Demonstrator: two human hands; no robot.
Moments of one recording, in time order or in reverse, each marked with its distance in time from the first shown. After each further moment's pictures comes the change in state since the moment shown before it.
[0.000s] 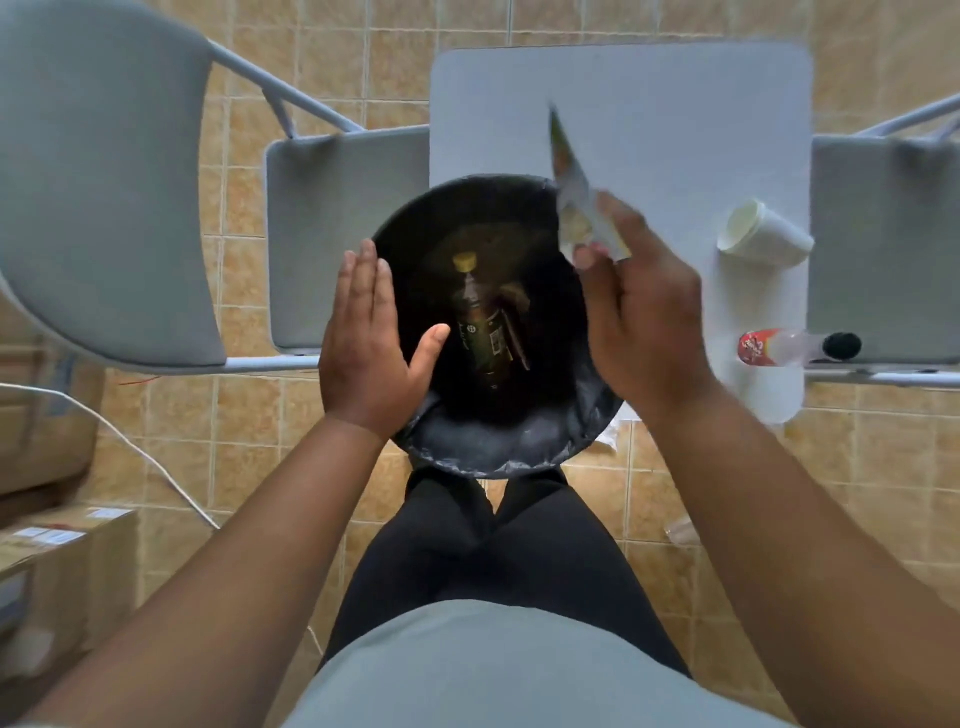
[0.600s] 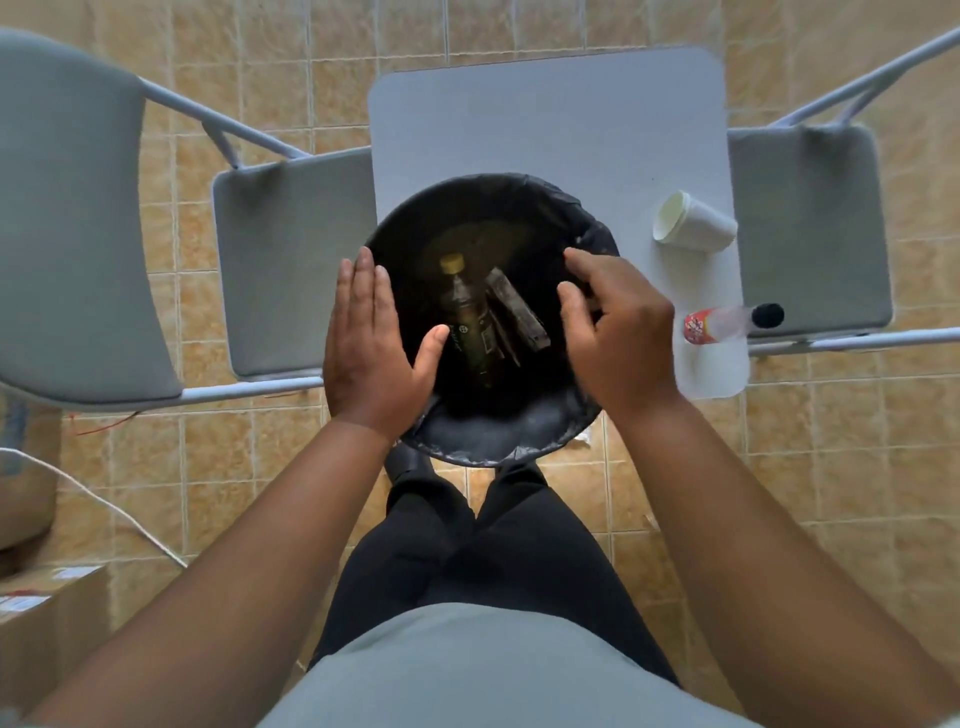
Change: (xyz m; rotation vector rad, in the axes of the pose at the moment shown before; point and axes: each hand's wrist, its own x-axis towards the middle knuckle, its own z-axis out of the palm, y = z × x) left_hand 0.000 0.045 0.012 0.022 -0.011 0.058; right_hand -0.035 0.037 -0.020 -0.177 0.080 0.100
